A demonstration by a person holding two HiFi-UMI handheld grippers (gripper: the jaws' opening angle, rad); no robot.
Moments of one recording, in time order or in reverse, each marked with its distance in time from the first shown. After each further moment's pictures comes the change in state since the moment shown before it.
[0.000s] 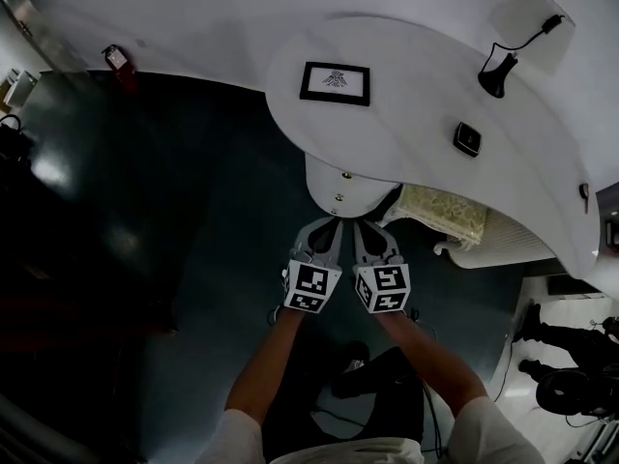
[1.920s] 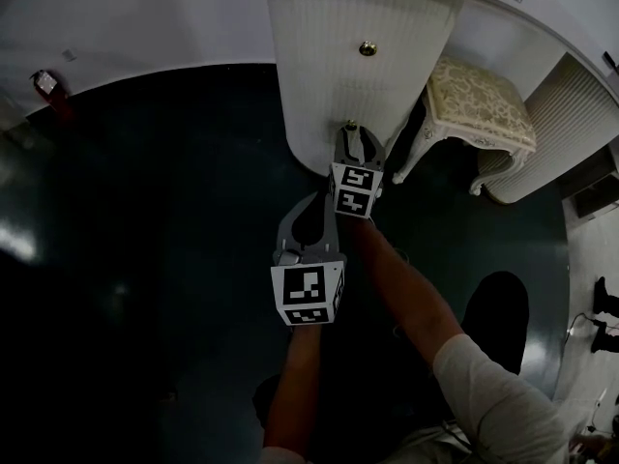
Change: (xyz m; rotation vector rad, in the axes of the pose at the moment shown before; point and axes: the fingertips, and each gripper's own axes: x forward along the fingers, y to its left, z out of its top) left arm -0.002 0.045 -0.251 -0.148 -0.210 -0.009; right arm 0.212 -0.071 -0.245 -0.036 -0.222 -0.564
